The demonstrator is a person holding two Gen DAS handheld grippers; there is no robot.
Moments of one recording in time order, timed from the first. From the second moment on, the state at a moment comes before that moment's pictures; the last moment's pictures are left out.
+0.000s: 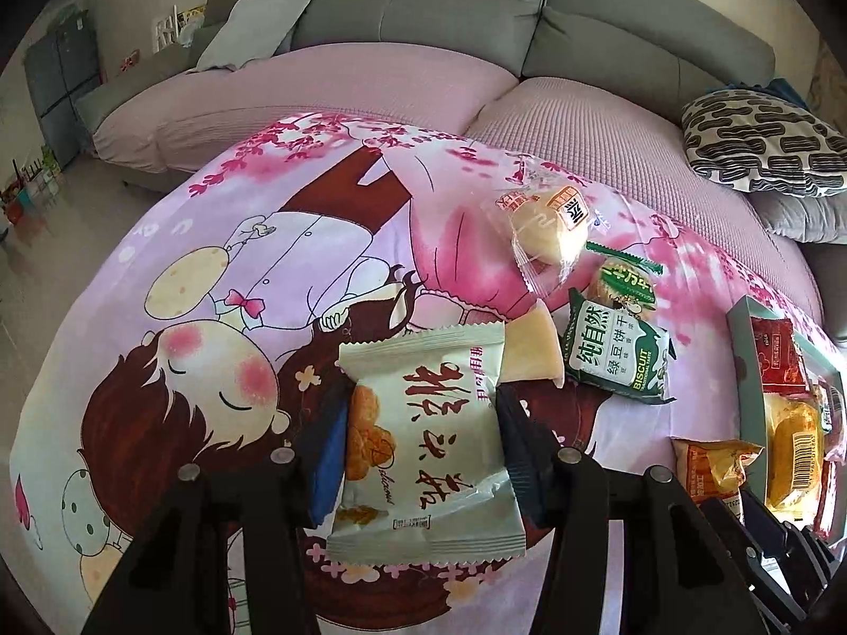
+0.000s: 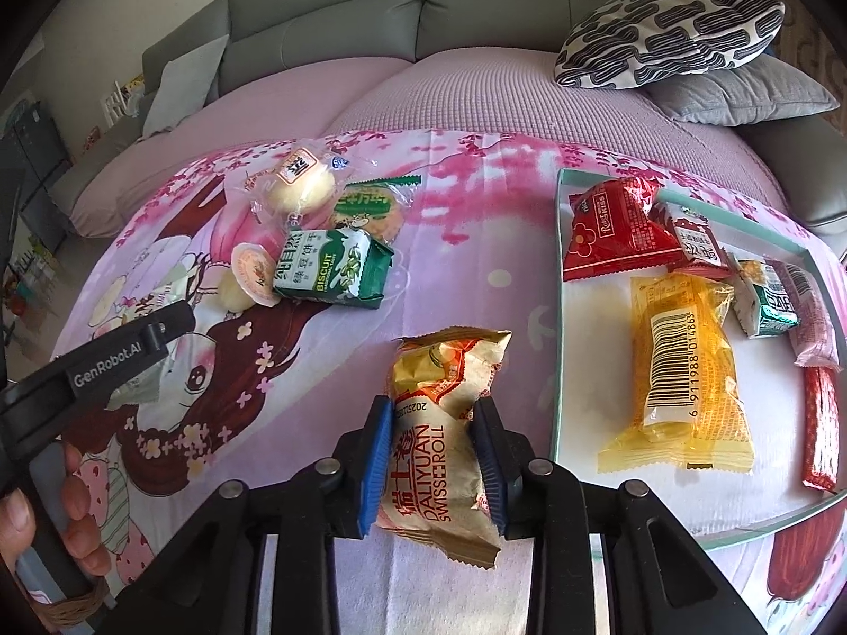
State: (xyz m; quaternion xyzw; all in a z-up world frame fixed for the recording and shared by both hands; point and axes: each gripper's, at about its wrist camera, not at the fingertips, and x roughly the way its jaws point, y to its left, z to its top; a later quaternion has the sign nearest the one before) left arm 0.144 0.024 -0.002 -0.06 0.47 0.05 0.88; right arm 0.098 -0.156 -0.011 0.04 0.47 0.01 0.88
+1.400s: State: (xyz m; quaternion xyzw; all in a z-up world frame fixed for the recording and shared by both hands) left arm 0.121 -0.071 0.041 -0.02 0.42 -0.06 0.90; right arm 0.057 -0.240 0.045 0.10 0.39 -0.07 0.91
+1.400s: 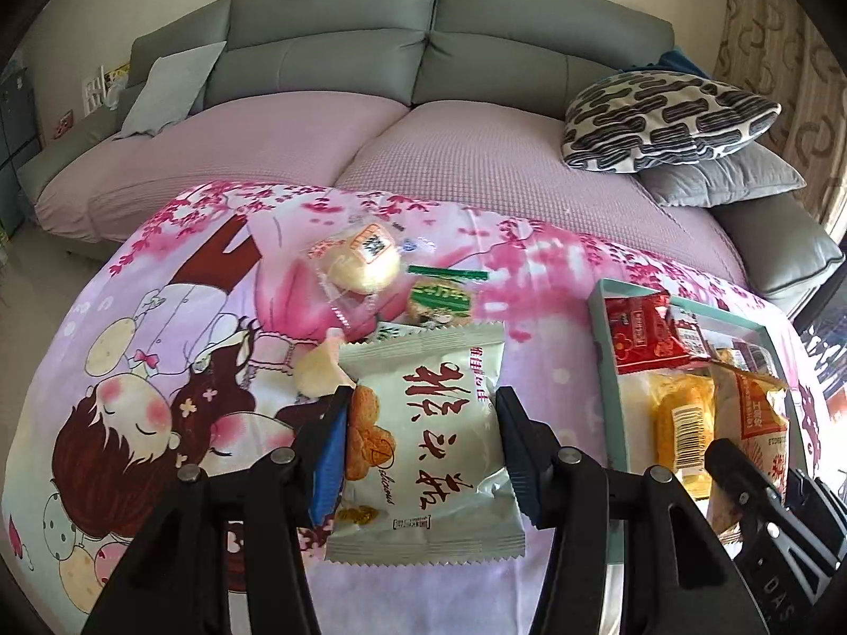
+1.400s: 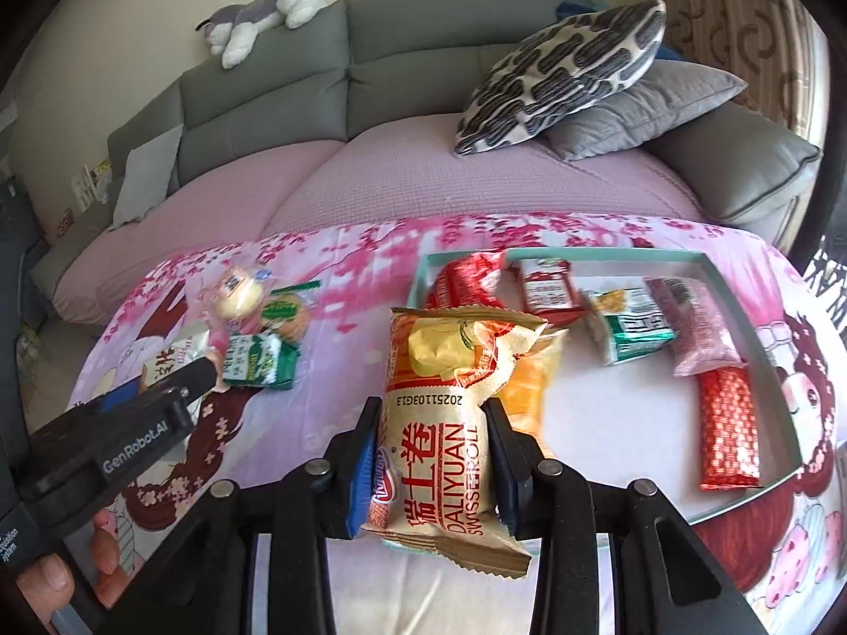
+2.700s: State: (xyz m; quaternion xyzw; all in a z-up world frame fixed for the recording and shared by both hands) left arm 0.137 -0.242 0.001 0.09 0.46 -0.18 0.87; right arm 0.037 -0.373 0.010 0.18 0.41 -0.18 0.87
